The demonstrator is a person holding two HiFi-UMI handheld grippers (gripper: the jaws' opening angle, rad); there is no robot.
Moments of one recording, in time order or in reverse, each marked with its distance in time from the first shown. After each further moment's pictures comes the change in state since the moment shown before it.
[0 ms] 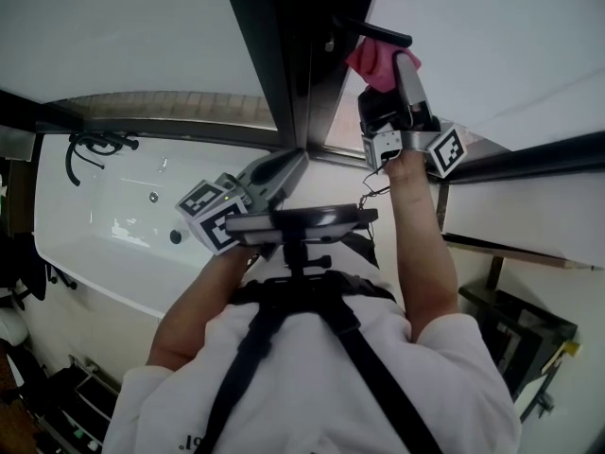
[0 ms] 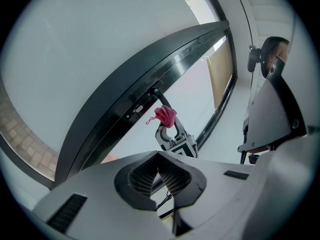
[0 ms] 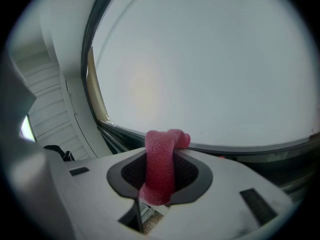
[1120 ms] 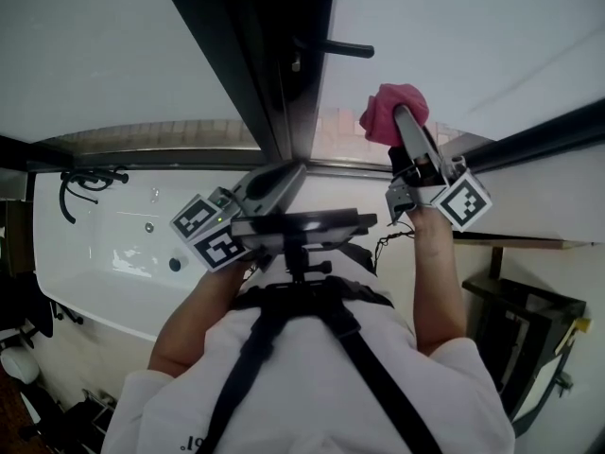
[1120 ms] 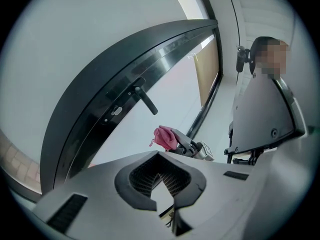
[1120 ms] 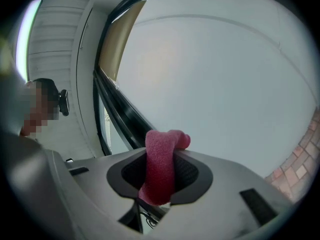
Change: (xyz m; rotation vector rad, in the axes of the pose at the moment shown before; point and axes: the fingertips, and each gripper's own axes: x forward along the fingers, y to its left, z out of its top) left arm 0.025 -0.040 0.008 0.063 0.010 -0.166; right arm -0.067 0.055 0.013 -0.562 0.230 -0.336
